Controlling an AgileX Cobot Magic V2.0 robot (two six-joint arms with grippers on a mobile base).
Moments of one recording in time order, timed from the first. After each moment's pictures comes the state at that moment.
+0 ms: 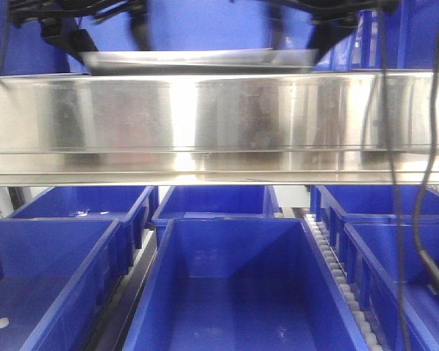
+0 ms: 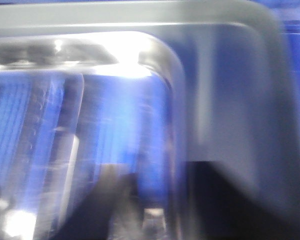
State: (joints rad) left arm -0.46 1.77 -1.55 0.18 0.77 -0.54; right arm 0.46 1.78 -1.56 -0.20 0.79 0.60
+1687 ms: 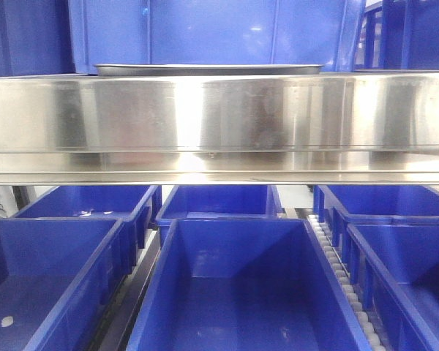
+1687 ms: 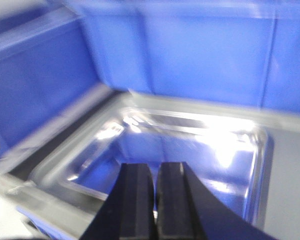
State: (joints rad) left arm -0.62 1.10 -0.88 0.35 0.11 -0.71; right arm 0.58 1.11 -0.93 -0.32 0.18 0.59
